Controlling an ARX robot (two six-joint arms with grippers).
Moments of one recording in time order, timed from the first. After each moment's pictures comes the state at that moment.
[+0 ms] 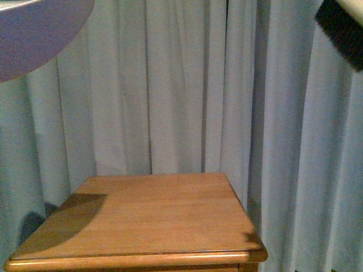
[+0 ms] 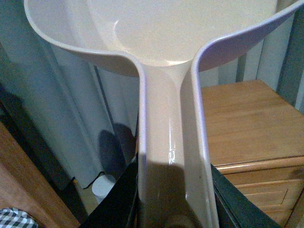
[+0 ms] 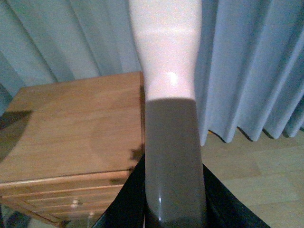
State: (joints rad) left arm -0.17 0.58 0.51 0.05 -0.12 0.18; right arm 0.24 0.96 0.90 -0.17 0.28 0.19
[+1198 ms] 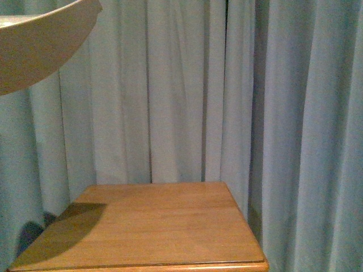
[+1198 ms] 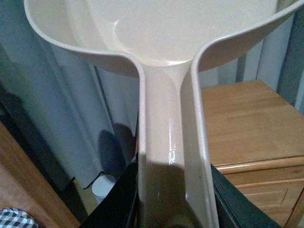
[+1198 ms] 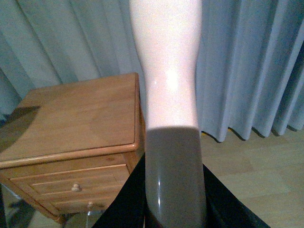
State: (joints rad) left arm -0.17 0.58 0.51 0.05 -0.12 0.18; right arm 0.34 0.43 0.61 -0.35 0.40 0.22
